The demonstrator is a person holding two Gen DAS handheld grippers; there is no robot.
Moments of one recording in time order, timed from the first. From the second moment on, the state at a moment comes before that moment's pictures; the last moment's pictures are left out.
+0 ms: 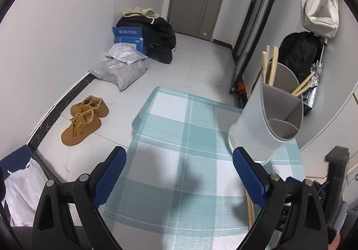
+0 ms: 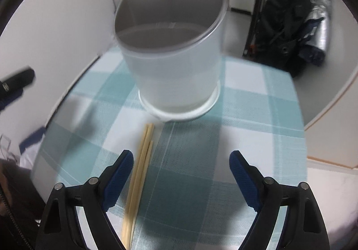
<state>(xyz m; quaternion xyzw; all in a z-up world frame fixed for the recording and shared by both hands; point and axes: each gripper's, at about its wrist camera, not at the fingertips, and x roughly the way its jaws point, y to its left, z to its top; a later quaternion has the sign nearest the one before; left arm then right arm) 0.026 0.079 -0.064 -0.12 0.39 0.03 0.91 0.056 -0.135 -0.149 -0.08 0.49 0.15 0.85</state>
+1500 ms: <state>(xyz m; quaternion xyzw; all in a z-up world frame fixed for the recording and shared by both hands) 0.028 0.130 -0.077 -0.22 0.42 0.06 0.88 0.032 -0.086 -0.142 -0.14 0.48 0.22 0.84</state>
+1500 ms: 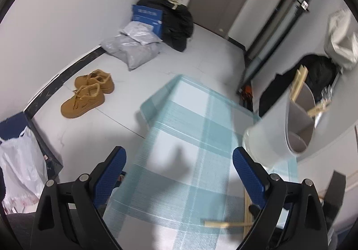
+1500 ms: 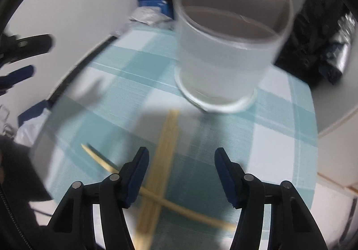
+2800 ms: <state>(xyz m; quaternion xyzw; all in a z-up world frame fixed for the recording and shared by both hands) 0.029 0.151 -0.092 -0.29 0.44 0.08 0.85 0.073 -0.127 -0.157 0.00 0.56 0.16 0.81</state>
